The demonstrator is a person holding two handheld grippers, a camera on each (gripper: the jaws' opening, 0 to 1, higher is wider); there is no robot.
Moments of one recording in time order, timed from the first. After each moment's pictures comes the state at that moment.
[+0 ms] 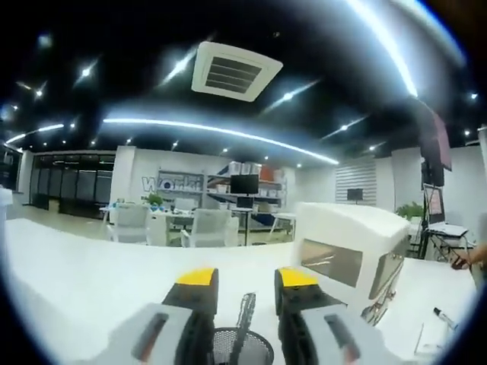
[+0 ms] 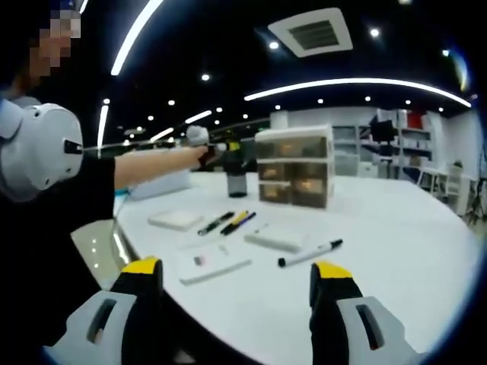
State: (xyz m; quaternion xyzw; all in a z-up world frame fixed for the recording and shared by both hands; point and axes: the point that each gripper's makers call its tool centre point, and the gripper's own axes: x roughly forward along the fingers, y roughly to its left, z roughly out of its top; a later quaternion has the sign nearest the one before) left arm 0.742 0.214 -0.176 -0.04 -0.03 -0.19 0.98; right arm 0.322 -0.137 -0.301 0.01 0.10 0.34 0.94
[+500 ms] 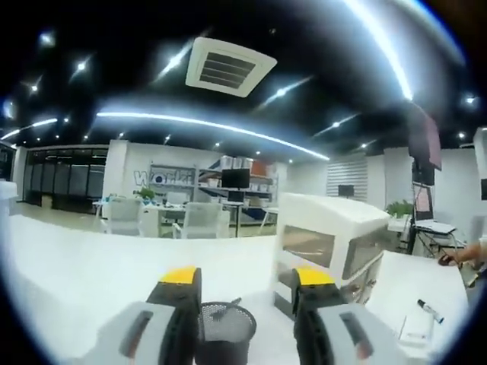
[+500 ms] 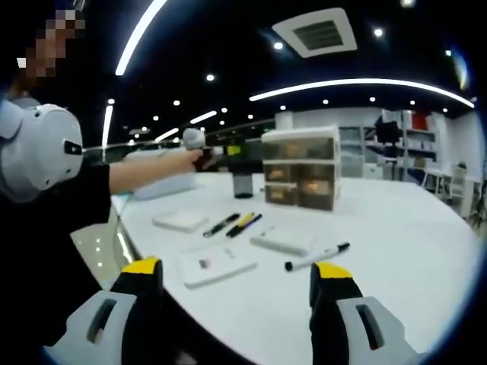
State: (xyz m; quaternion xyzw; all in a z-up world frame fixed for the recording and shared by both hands) left arm 0.695 0.217 -0.187 -0.04 -0.01 -0.22 0.97; right arm 0.325 -0.127 -0.297 0.01 0.10 0.35 0.93
